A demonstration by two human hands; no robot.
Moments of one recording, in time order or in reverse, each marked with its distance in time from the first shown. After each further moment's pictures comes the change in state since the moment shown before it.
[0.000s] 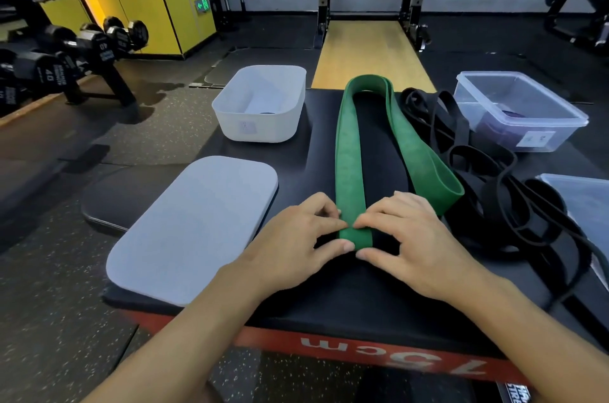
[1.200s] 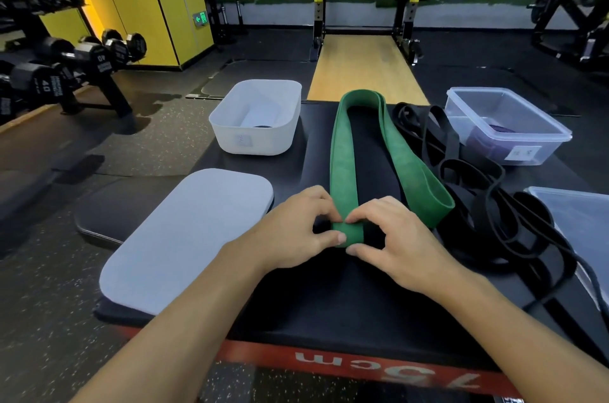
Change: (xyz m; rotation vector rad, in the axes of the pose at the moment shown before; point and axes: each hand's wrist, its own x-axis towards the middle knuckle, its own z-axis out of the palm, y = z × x) left_hand 0.038 -0.010 -0.016 -0.152 -0.025 -0.062; right_hand 0.019 0.006 0.003 0.159 0.017 0.127
